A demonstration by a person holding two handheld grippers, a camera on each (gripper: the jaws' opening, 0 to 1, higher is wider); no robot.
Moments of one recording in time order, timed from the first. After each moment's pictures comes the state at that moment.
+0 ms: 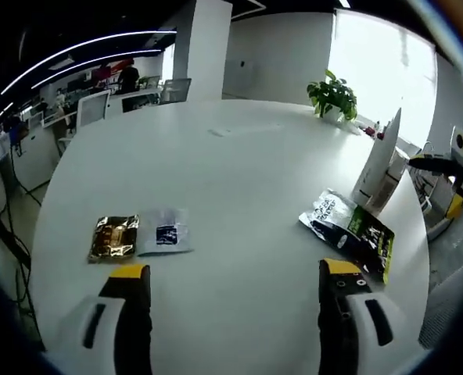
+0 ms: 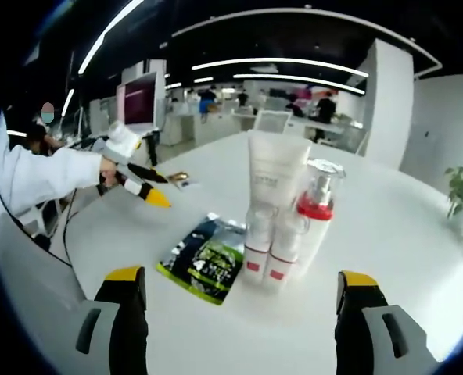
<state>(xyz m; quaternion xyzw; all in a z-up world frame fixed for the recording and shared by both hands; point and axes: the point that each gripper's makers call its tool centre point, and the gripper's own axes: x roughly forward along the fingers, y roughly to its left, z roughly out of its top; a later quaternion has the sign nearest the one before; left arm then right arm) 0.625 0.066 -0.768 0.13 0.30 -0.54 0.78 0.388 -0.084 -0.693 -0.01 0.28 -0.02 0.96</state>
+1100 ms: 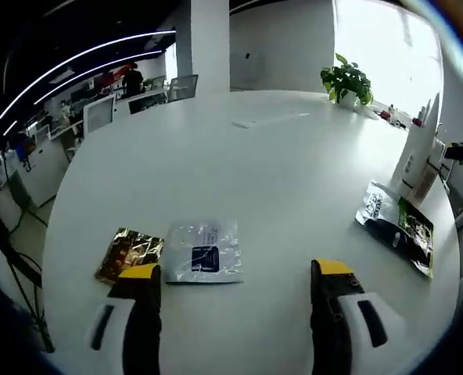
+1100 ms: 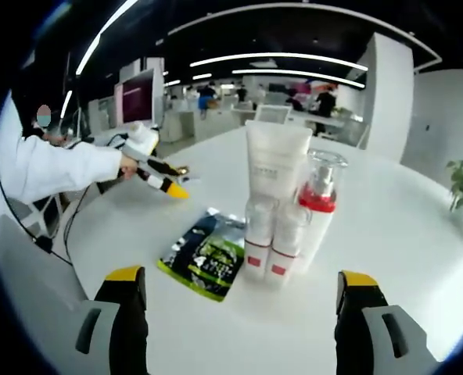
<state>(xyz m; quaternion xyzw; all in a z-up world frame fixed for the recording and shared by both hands) 0.691 0.055 -0.788 0.18 0.28 -0.51 0.79 0.389 -0.082 -0.701 0.00 0.29 -0.01 0.96</state>
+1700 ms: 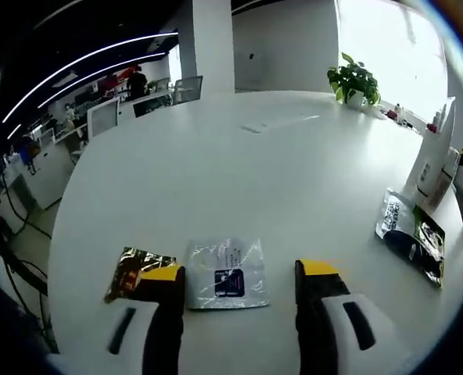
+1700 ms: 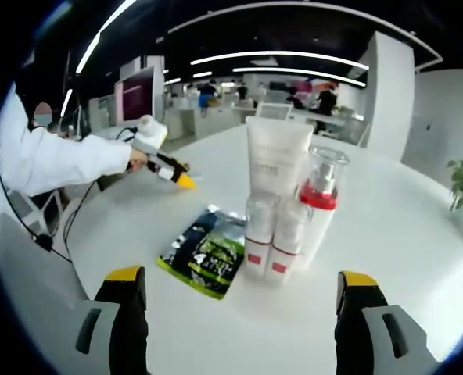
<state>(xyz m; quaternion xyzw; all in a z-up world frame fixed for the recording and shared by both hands) 0.712 0.047 -0.781 0.19 0.27 -0.49 0.81 0.388 -0.080 -0.703 0.00 0.30 -0.01 0.95</state>
